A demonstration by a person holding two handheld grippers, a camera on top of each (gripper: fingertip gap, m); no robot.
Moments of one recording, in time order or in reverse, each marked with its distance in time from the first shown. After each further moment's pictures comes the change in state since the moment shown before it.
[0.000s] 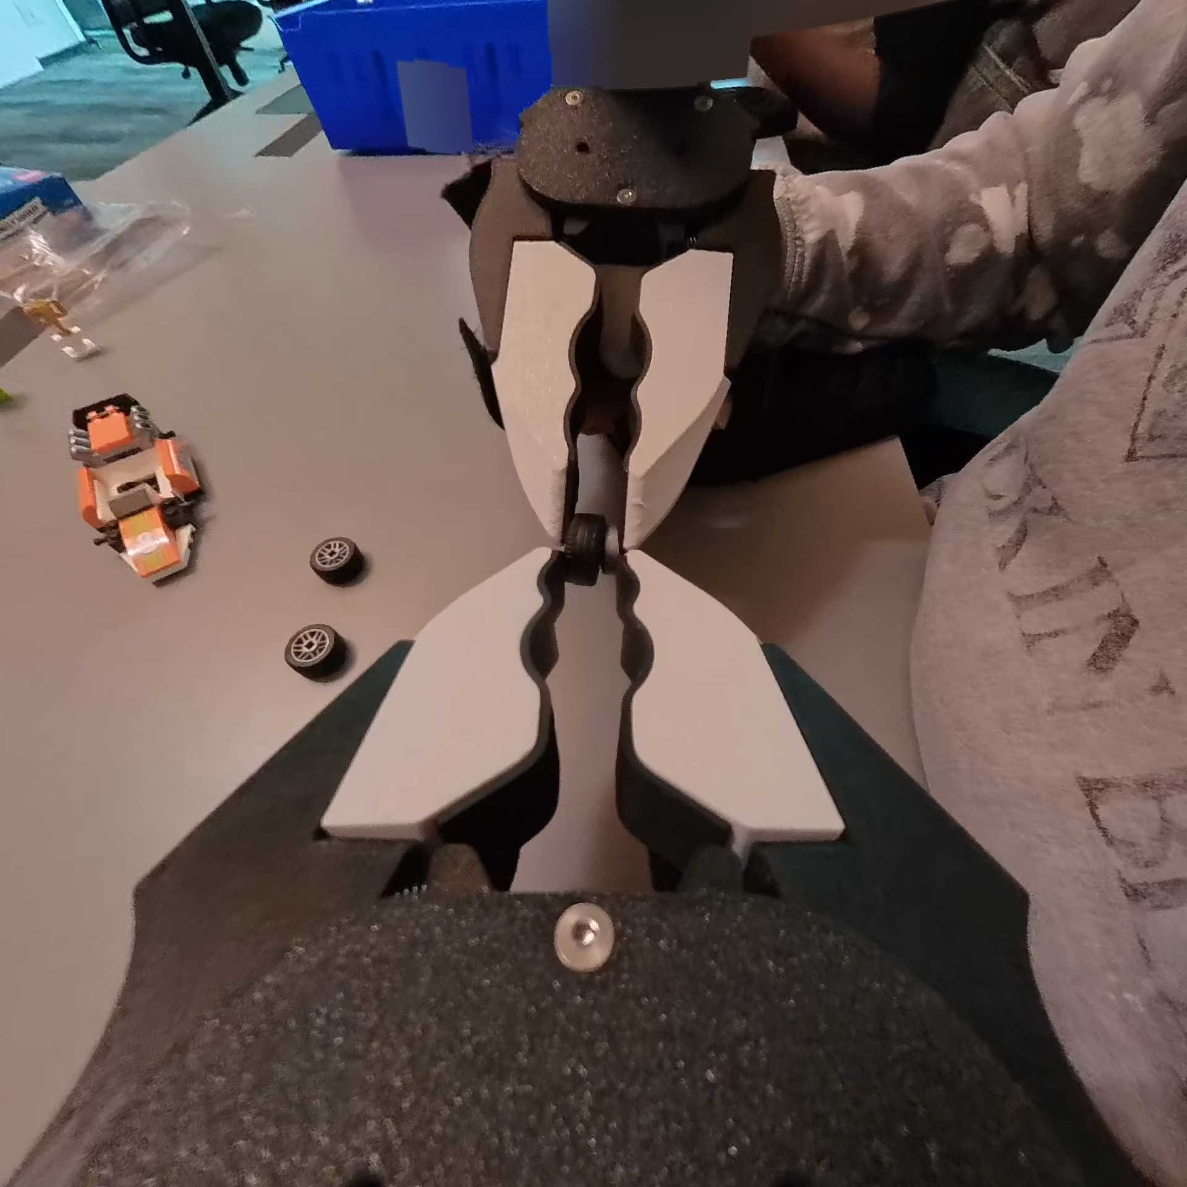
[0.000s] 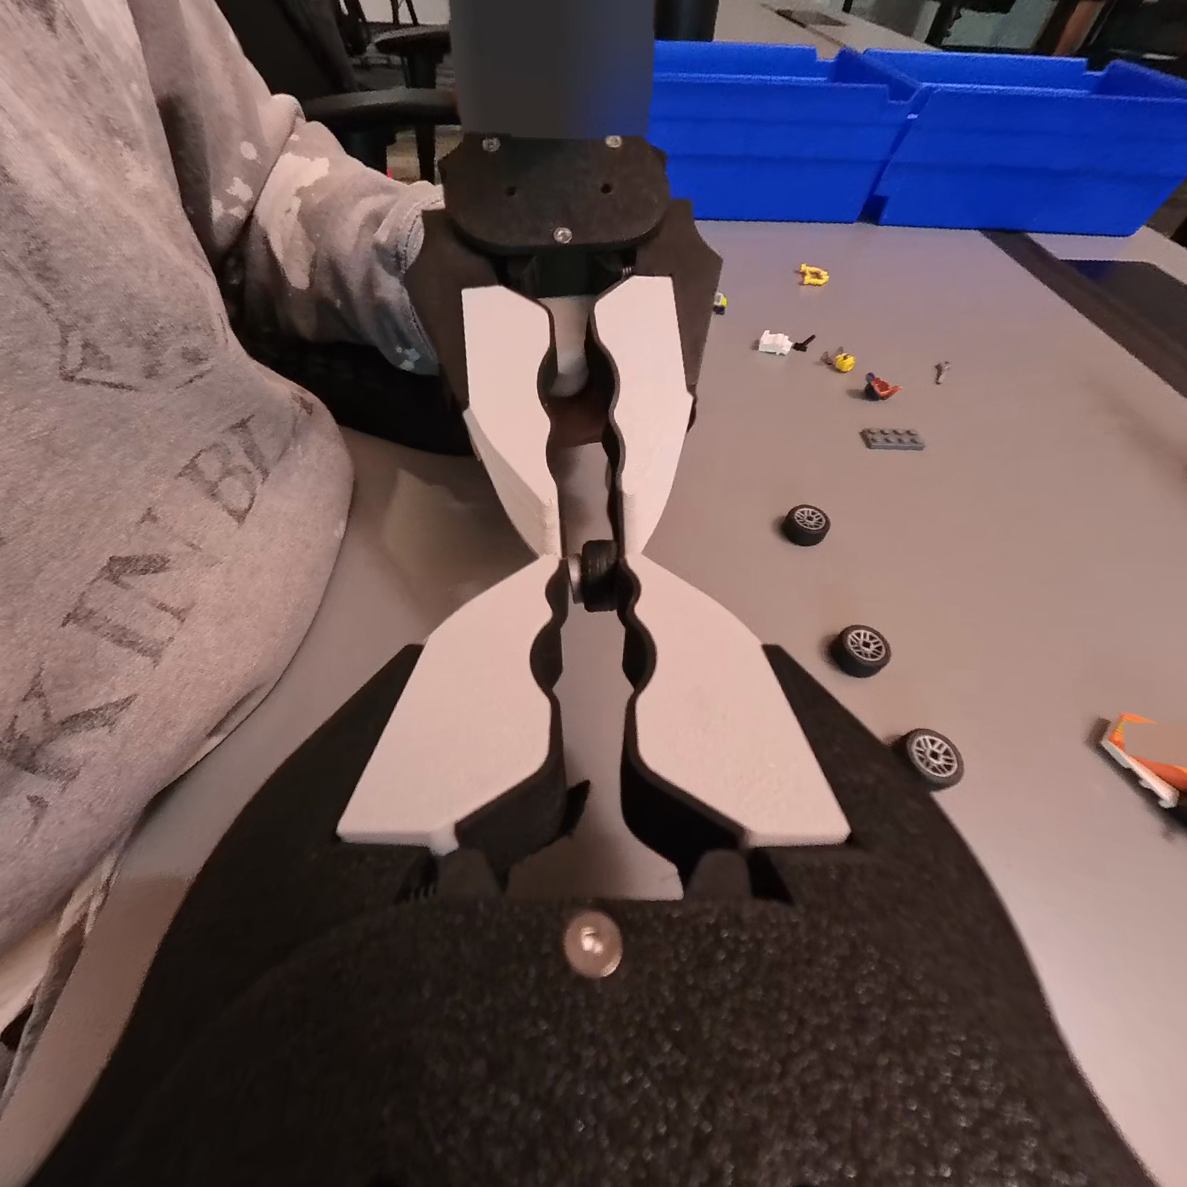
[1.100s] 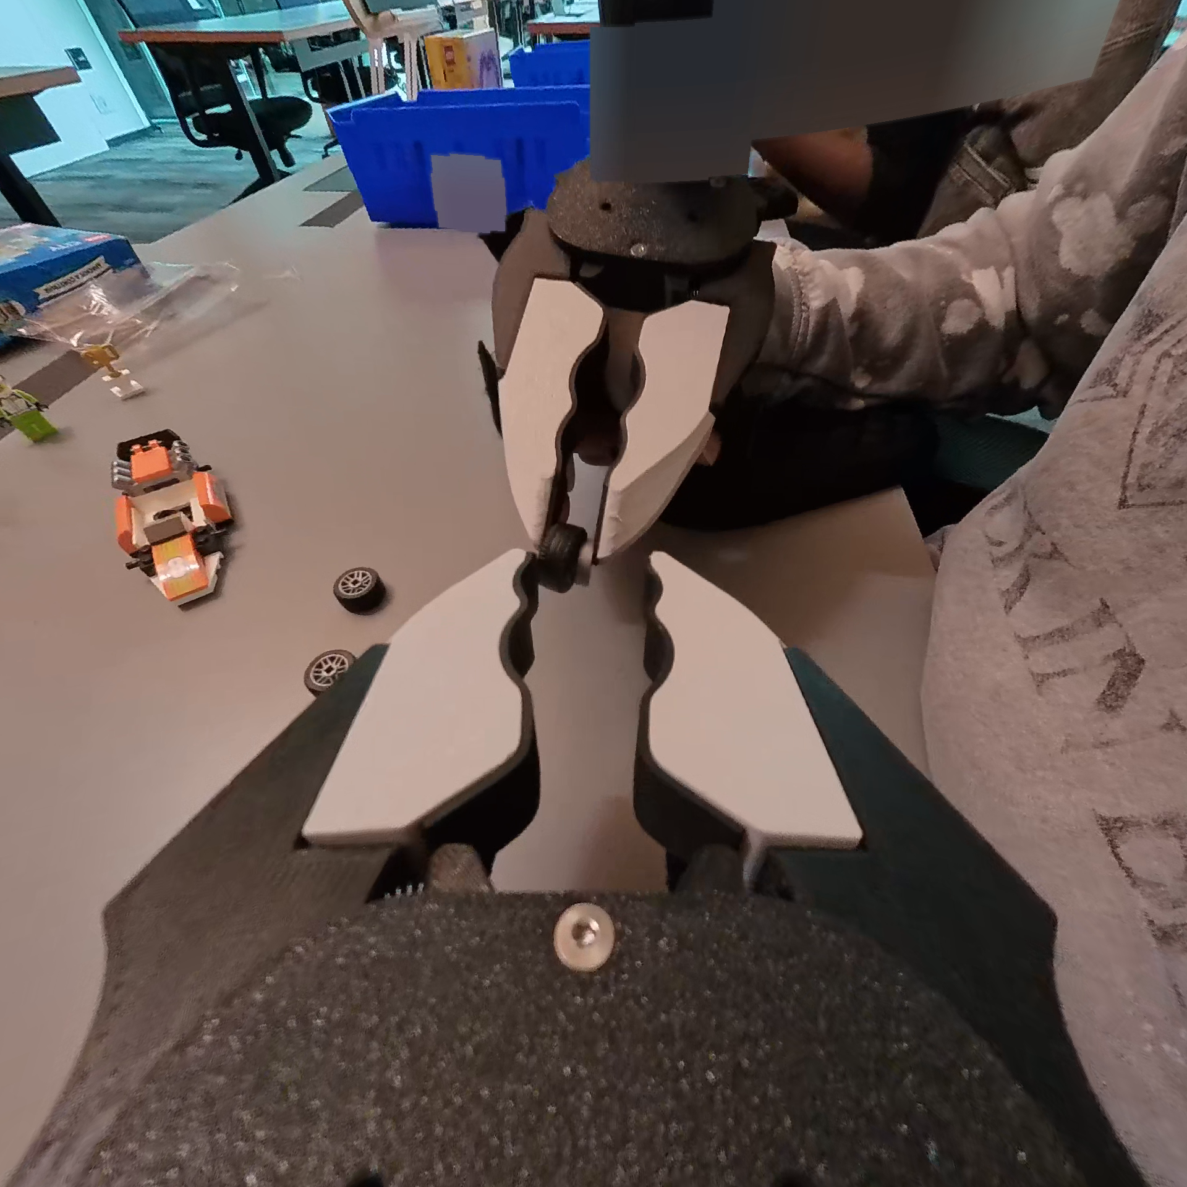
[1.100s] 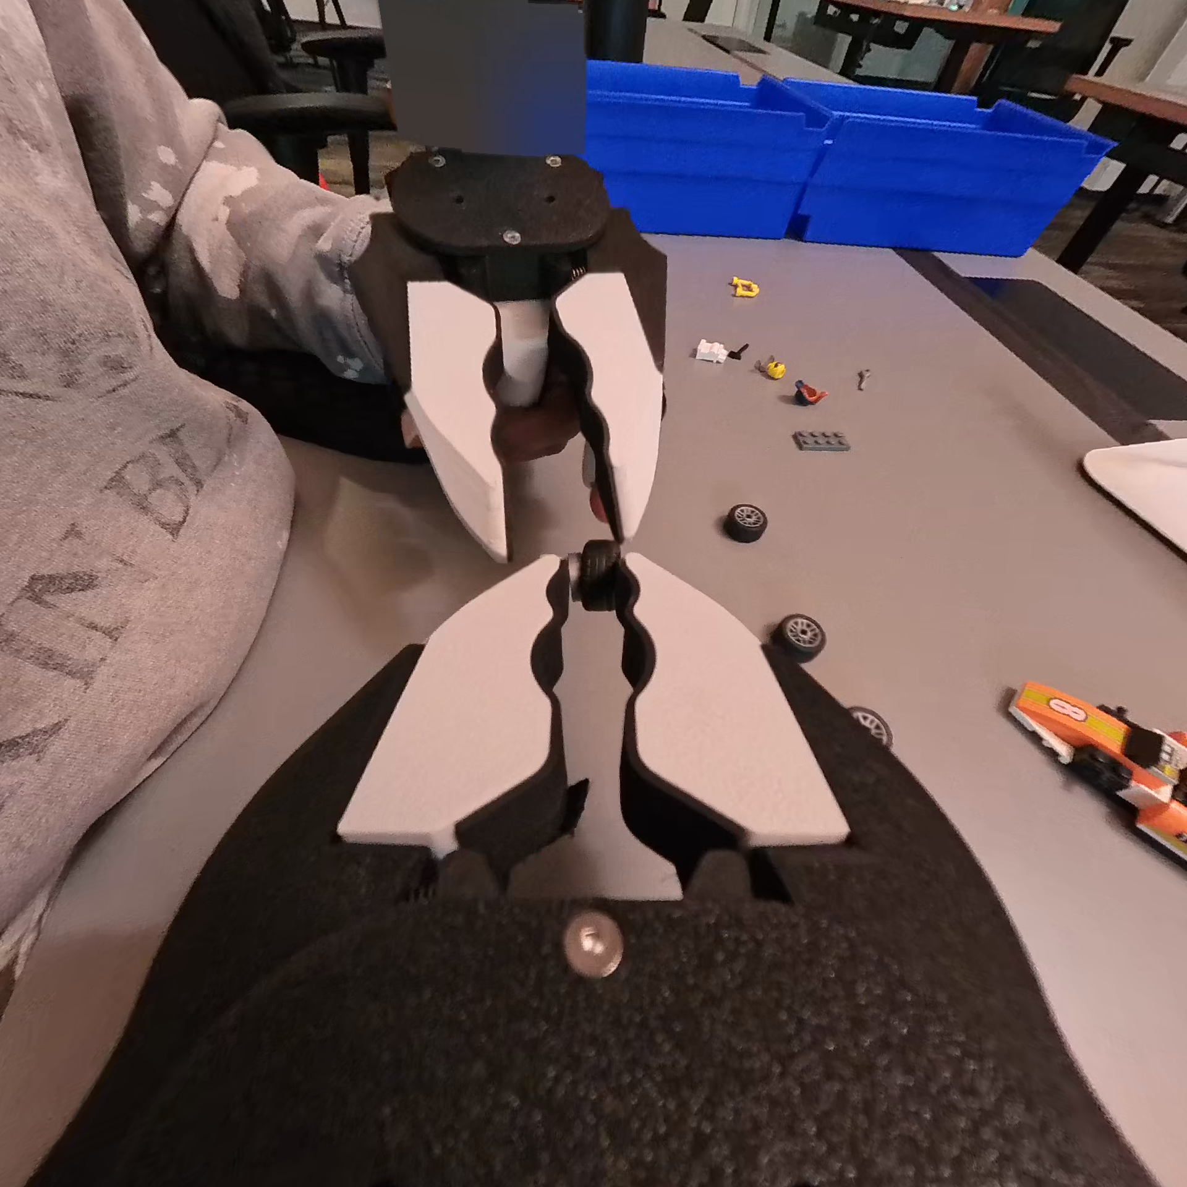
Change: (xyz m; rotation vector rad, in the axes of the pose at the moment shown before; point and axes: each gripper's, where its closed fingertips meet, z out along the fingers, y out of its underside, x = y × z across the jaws) left arm -0.006 -0.010 -0.001 0.093 -0.018 -0.019; right arm 0.014 -0.003 -0.005 0.008 0.093 -0.011
